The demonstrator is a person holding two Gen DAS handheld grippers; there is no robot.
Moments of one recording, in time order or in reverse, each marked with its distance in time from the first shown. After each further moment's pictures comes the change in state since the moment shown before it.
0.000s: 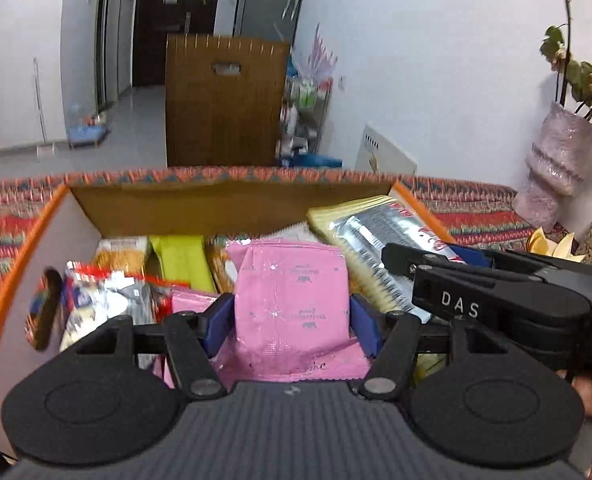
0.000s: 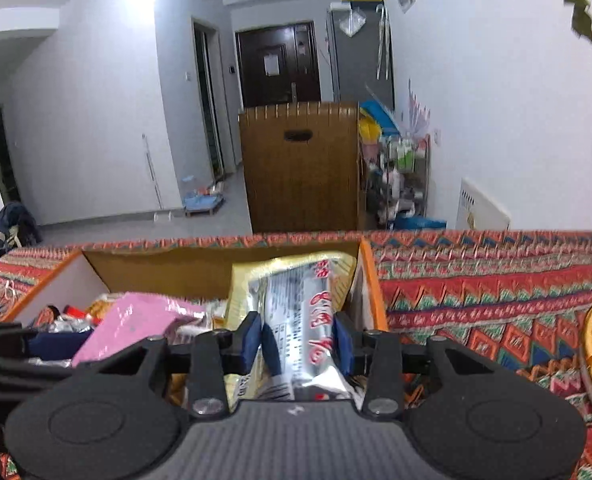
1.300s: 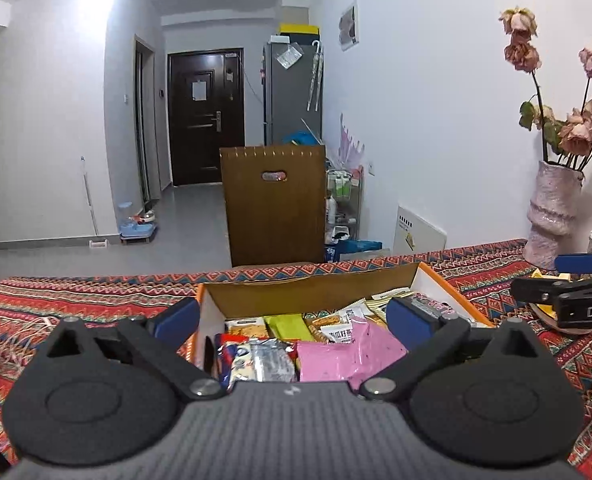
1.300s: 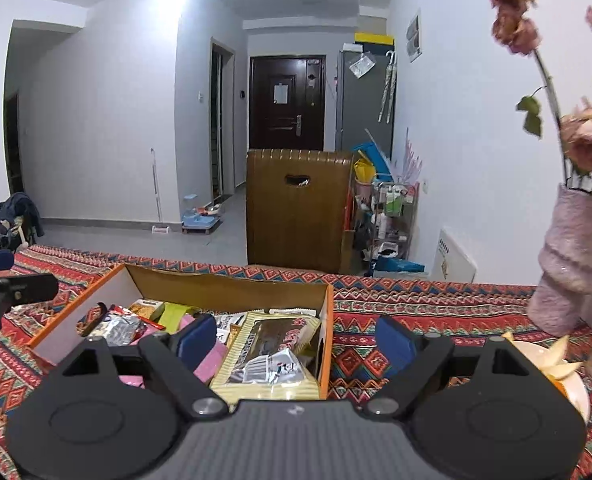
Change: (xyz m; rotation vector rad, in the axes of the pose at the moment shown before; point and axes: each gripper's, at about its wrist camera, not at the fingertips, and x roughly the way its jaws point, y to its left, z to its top) left arm -0.163 0.016 -0.011 0.098 -0.298 0.151; right arm -0.157 0.005 0.016 -0.109 -0.116 -0.047
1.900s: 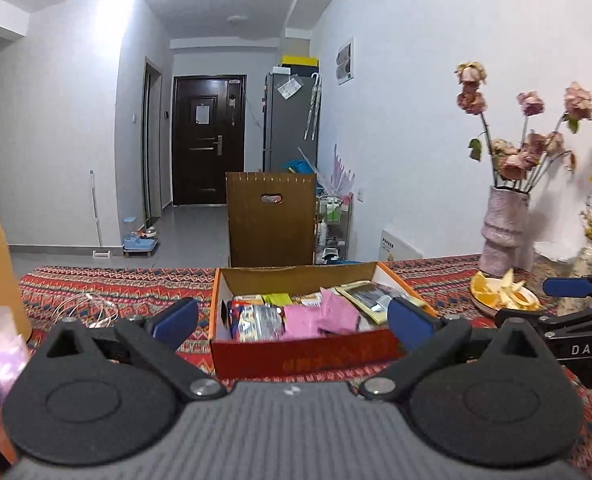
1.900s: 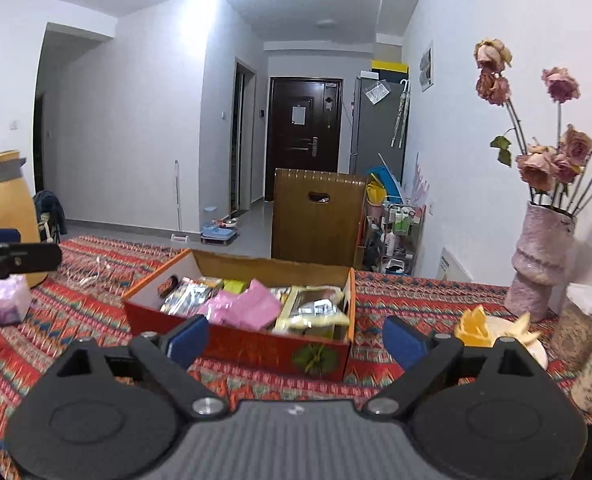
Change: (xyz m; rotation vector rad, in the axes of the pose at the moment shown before) left arm -0.174 -0.011 -0.046 -0.036 -0.086 -0.023; right arm -0.157 0.044 -0.055 -0.055 -0.062 0.025
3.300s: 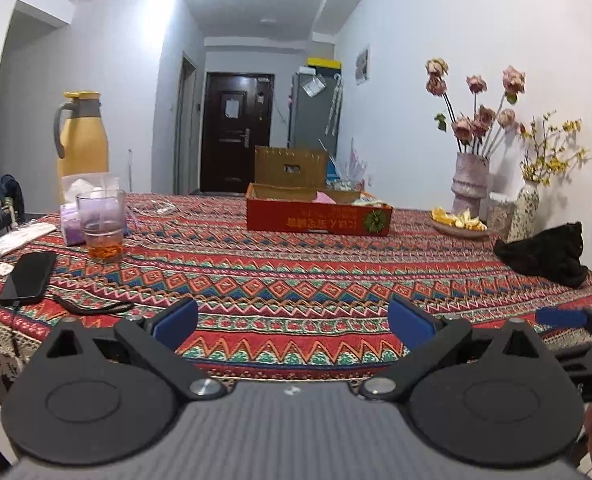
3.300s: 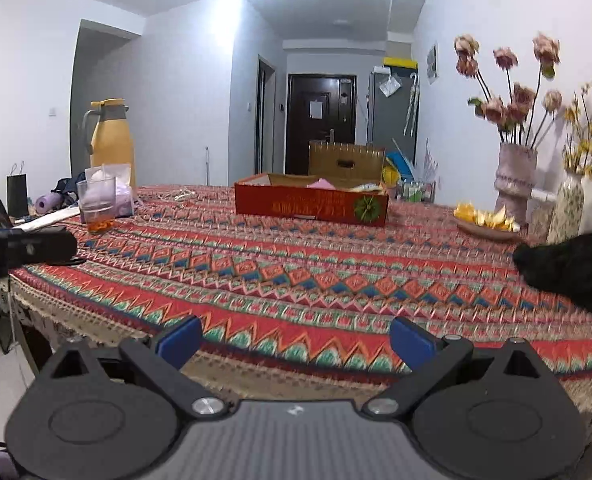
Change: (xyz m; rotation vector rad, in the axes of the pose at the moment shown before) left arm -0.266 -0.037 -0.194 -0.068 -0.015 0.075; right arm -0.242 0.095 -0.220 0.019 0.014 0.059
